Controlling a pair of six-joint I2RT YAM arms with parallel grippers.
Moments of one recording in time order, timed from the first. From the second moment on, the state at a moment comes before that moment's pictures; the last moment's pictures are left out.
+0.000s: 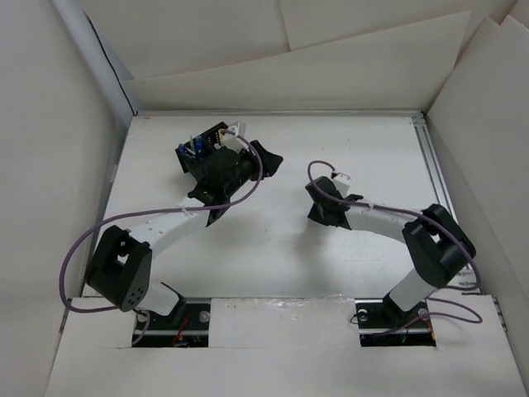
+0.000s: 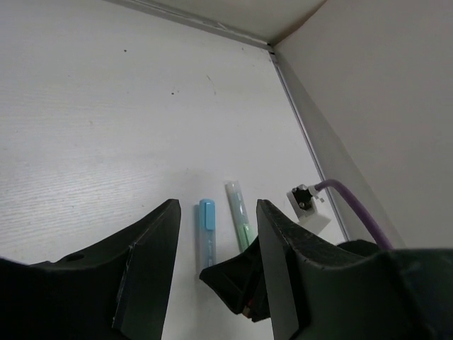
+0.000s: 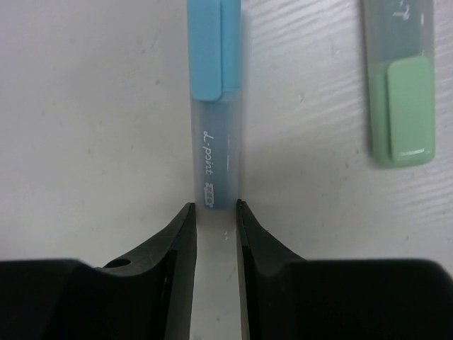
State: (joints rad) left arm -0.59 1.41 0.88 0.40 0.02 -0.72; right arm 0.62 1.63 0.88 -0.25 0.37 0.97
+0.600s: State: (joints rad) left arm -0.59 1.64 0.98 0.26 0.38 -0.70; right arm 0.68 1.21 0.73 -0.12 0.23 0.65
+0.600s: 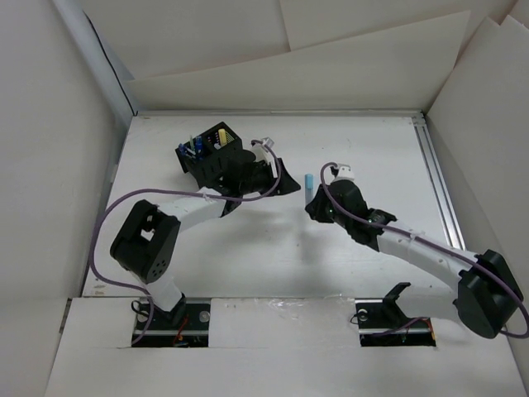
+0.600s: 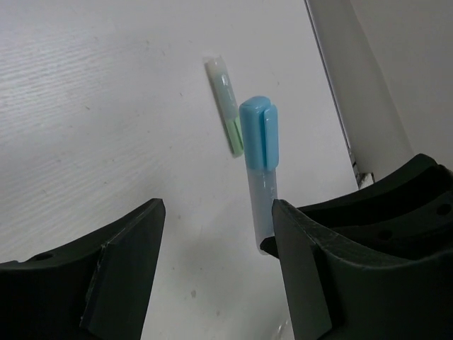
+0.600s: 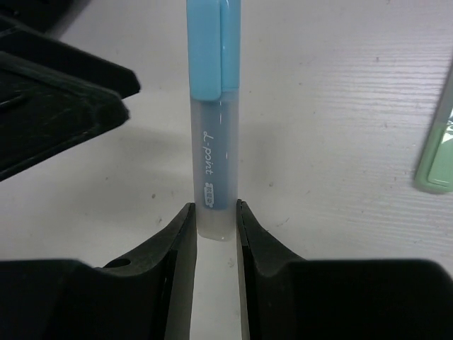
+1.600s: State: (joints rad) left arm -0.62 1.77 1.01 0.43 0.53 -0.83; right arm 0.67 1.17 0.67 -0.02 0.02 0.58
